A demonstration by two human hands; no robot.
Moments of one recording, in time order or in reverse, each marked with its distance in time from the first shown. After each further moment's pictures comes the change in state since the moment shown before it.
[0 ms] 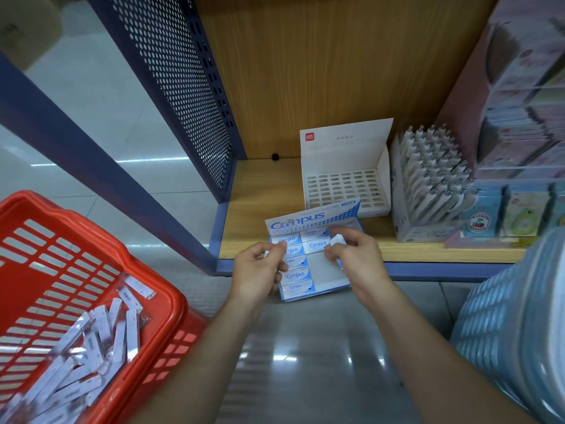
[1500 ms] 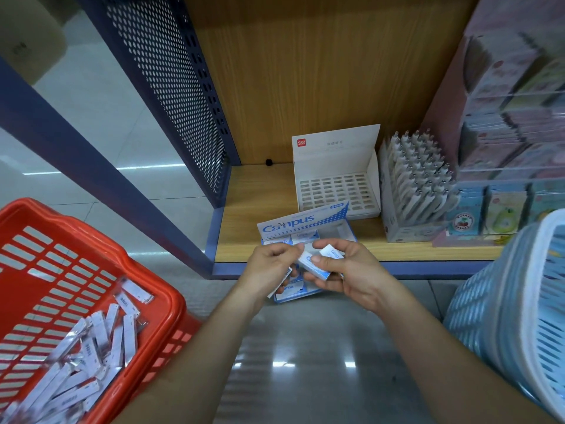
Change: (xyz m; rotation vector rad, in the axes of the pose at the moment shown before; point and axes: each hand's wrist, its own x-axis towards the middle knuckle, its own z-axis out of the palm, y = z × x) left_hand -0.007 0.019 0.008 0.155 -0.301 -0.027; right_hand -0.024 -0.013 -0.018 0.239 -0.371 0.219
